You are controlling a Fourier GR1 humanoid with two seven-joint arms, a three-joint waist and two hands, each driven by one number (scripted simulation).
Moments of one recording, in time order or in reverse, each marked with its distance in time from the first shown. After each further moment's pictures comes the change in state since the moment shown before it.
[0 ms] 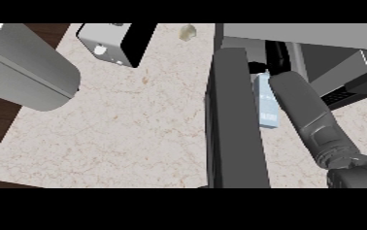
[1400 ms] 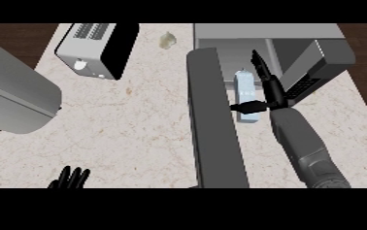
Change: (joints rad) left arm -0.142 -0.113 -0.304 -0.076 -0.276 0.097 0.204; right arm 0.261 0.064 -0.056 -0.086 -0.140 0.453 -0.277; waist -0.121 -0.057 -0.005
